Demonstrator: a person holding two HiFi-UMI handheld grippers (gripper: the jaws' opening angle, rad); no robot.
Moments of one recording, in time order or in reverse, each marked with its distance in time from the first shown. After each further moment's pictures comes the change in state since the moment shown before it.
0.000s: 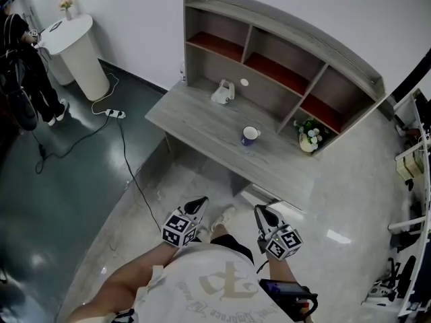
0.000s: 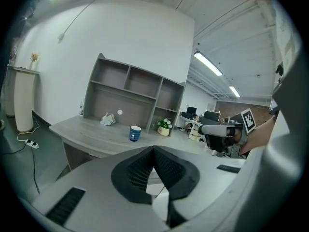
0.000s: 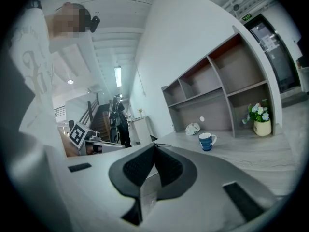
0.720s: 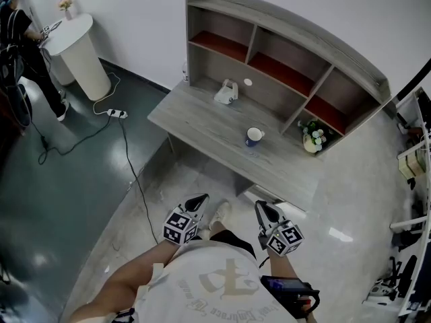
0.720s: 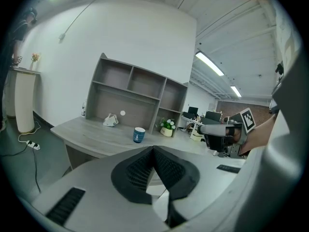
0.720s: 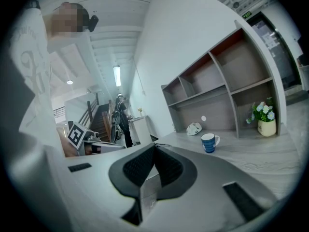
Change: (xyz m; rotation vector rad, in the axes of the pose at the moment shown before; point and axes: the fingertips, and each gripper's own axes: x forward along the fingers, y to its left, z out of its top) left arm 0.003 0.026 0.010 -0.004 0.003 0.013; right arm 0.033 -0.002 0.009 0.011 0.008 0.005
